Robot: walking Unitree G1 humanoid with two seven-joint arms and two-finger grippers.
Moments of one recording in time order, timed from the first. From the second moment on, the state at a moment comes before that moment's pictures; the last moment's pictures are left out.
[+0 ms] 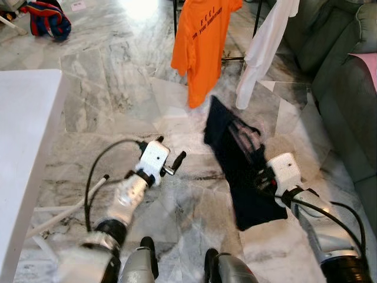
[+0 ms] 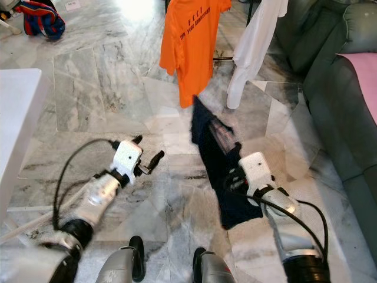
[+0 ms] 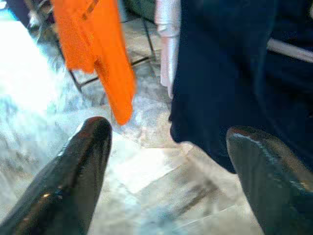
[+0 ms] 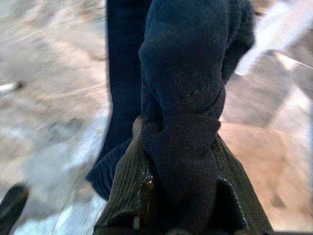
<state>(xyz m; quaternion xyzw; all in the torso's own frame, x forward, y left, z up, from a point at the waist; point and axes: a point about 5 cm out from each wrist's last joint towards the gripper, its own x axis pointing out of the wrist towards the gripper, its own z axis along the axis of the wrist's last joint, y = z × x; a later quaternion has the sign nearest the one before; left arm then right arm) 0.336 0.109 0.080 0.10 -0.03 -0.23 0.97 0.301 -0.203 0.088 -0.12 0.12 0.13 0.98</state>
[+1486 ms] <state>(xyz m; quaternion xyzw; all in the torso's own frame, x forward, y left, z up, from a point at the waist) 0.331 0.099 0.071 -0.03 0.01 -0.16 0.99 0.293 -0.174 0.086 -0.03 0.07 0.01 1.00</state>
